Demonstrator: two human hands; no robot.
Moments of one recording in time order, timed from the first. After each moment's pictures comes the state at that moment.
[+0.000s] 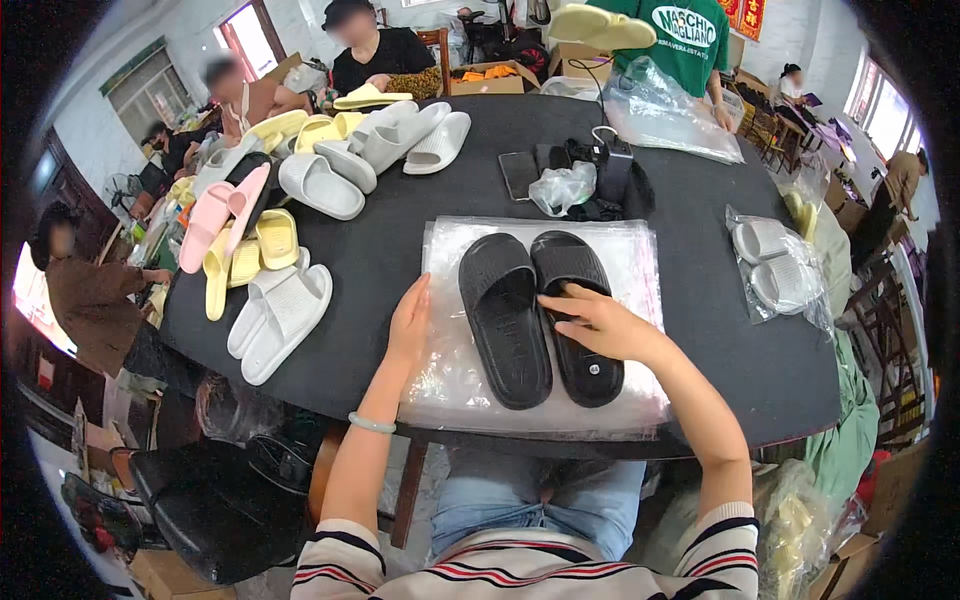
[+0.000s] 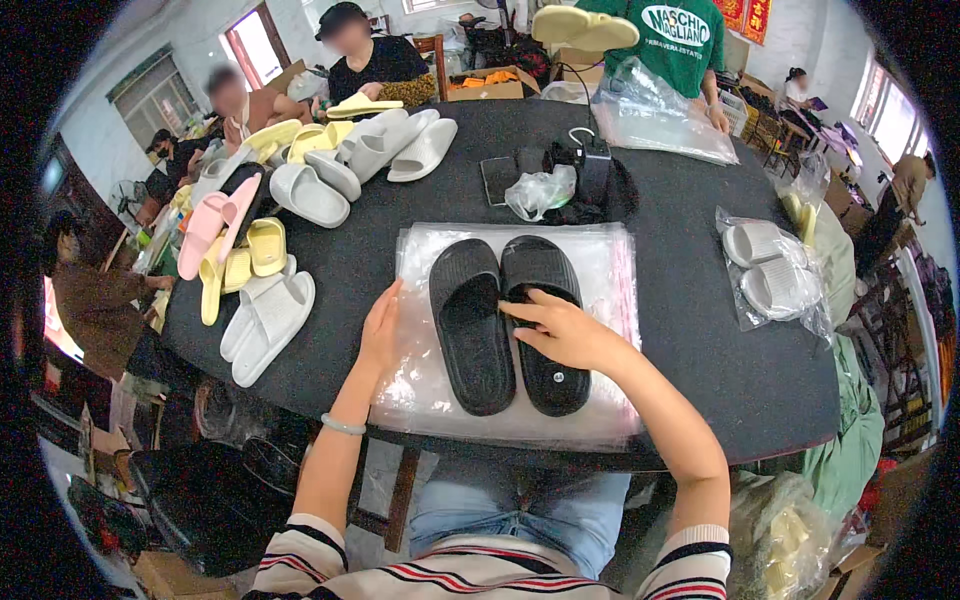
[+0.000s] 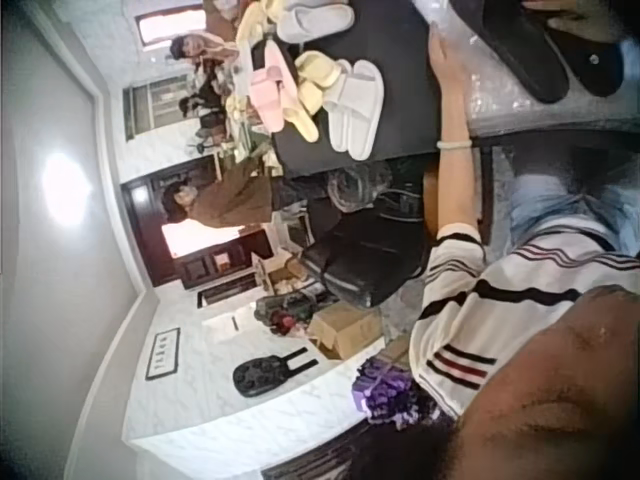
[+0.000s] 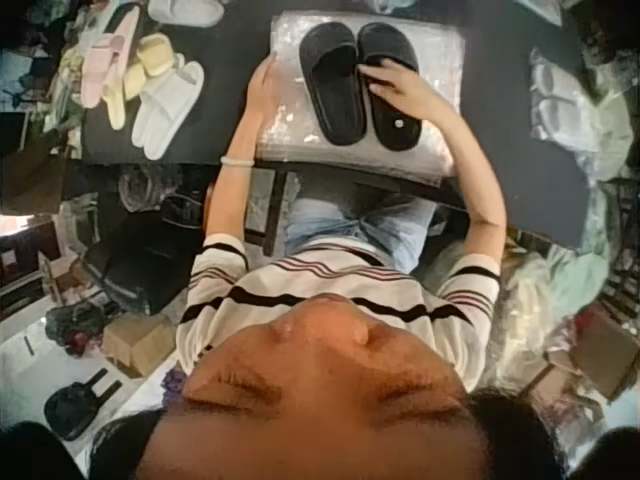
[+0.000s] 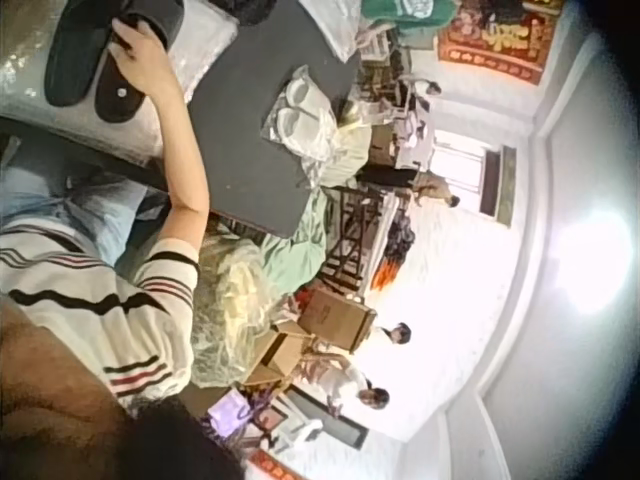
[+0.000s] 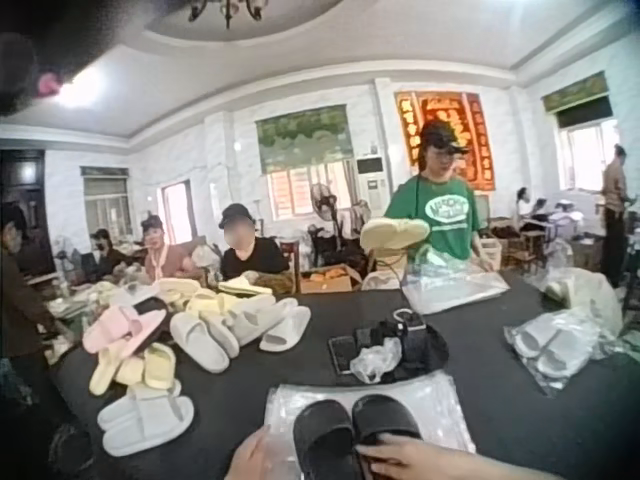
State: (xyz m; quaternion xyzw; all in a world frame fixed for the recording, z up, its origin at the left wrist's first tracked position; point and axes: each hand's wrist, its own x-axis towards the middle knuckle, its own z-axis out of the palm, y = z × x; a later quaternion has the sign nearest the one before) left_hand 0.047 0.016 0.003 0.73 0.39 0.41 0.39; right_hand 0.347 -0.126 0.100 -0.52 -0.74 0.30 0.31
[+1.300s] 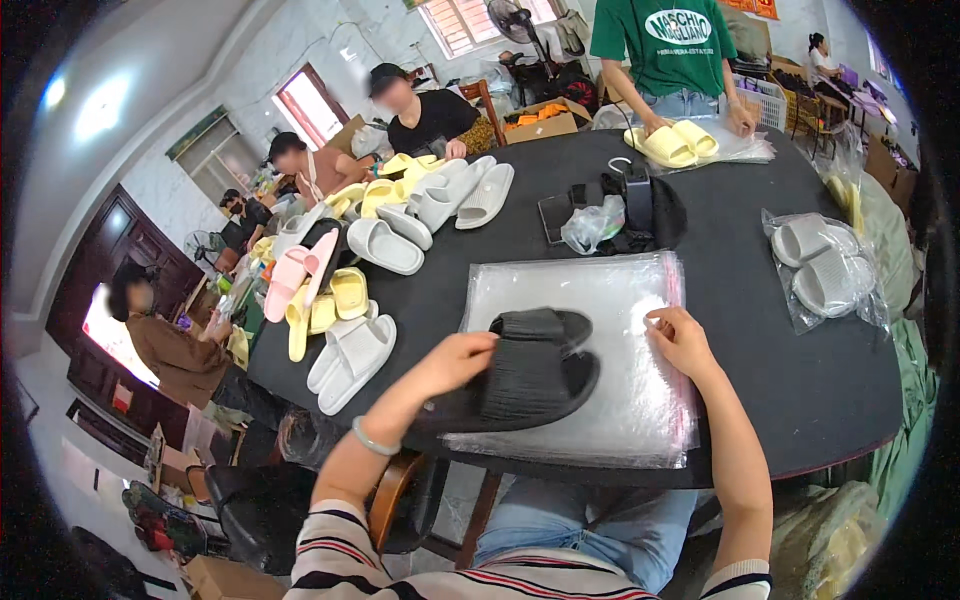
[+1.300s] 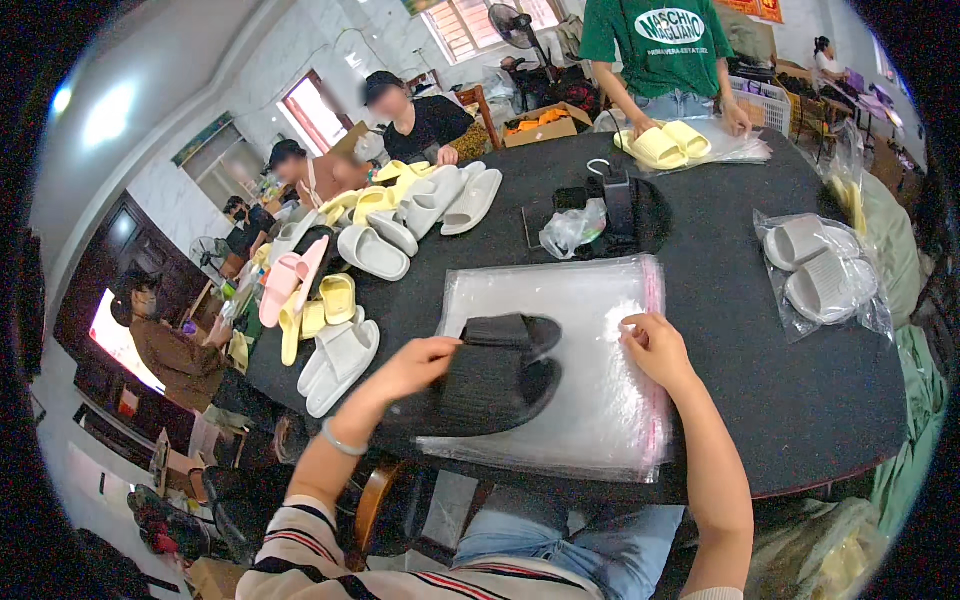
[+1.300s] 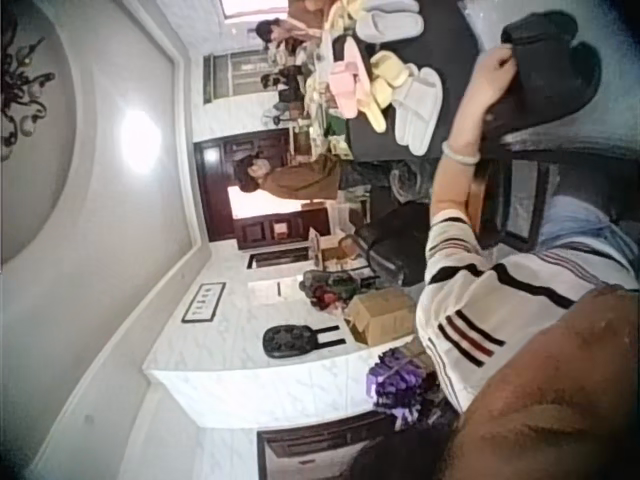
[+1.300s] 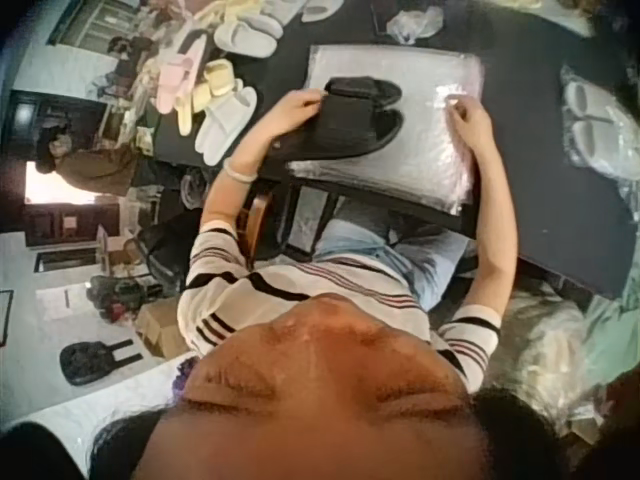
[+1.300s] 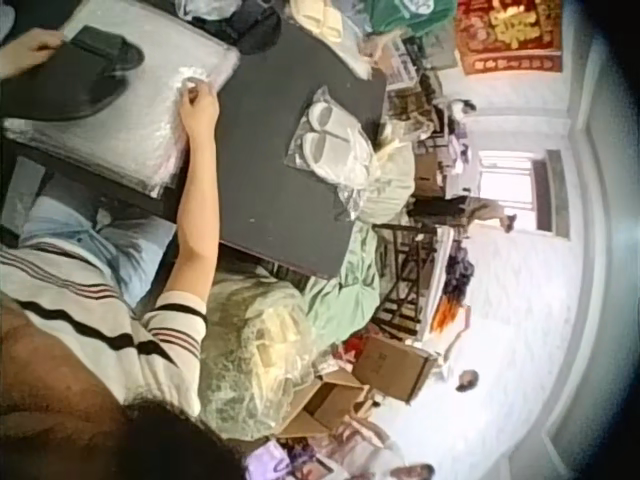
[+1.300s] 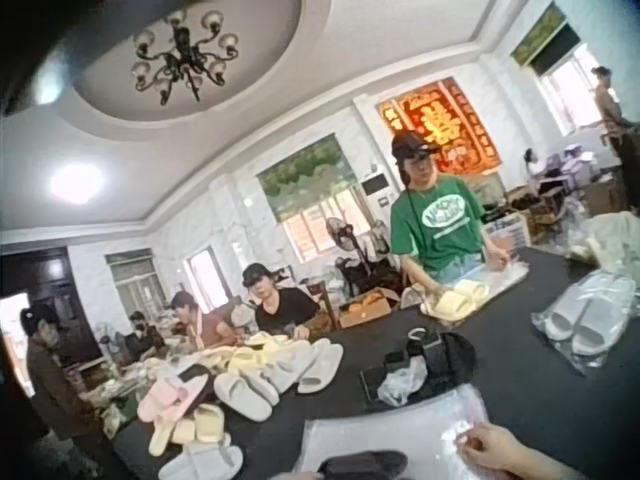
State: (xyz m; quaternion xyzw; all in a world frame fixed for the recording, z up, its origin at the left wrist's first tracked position) left_hand 0.079 -0.034 0.150 0.87 0.33 0.07 0.35; right_hand 0.437 -0.144 0.015 -0.65 -0.58 0.15 0.47
